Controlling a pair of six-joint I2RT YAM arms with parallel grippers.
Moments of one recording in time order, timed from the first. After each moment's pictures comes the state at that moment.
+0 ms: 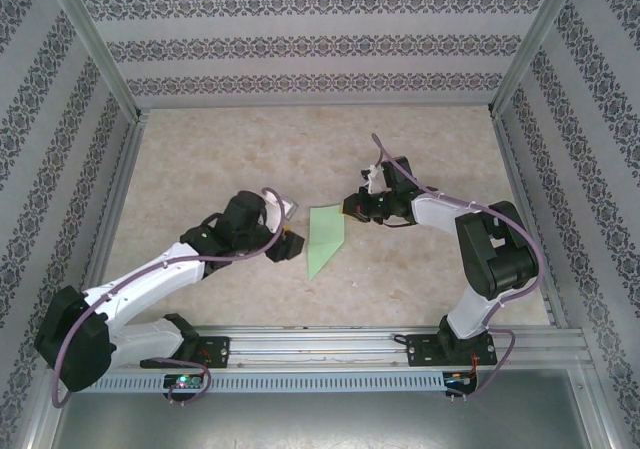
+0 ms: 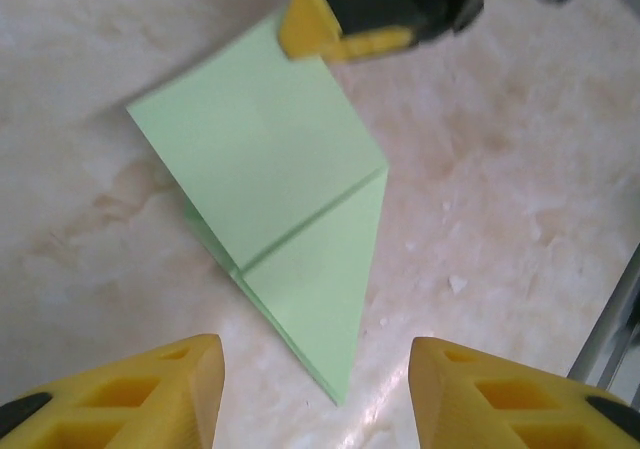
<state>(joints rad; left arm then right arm) -0.67 1.17 0.73 -0.31 0.24 -0.19 0.32 1.71 0.90 -0.10 -0.74 0.68</state>
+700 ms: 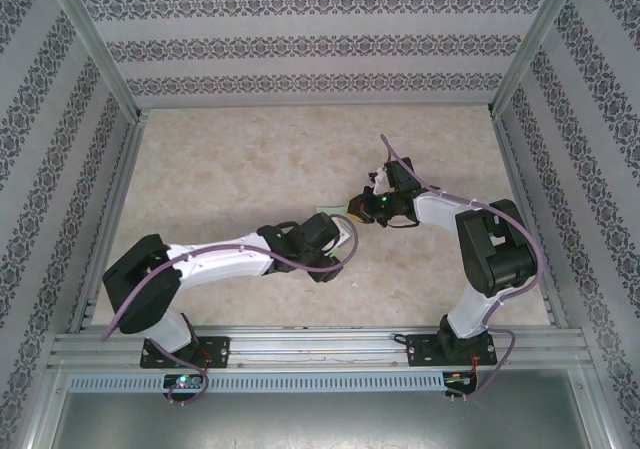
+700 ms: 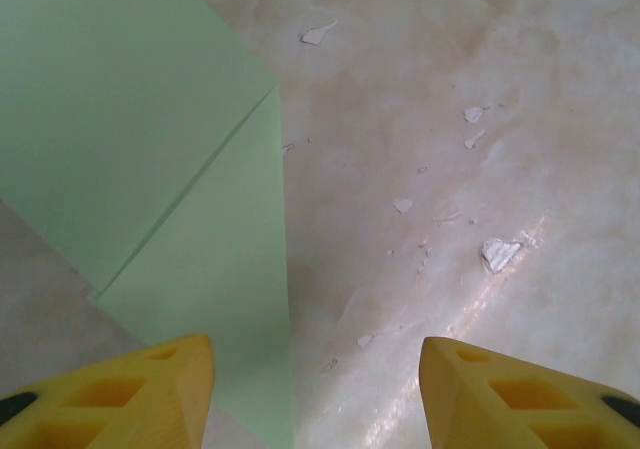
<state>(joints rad) -0.97 1.62 1.00 -0.41 -0.04 -0.13 0.30 1.72 0.91 -0.14 -0.70 0.77</state>
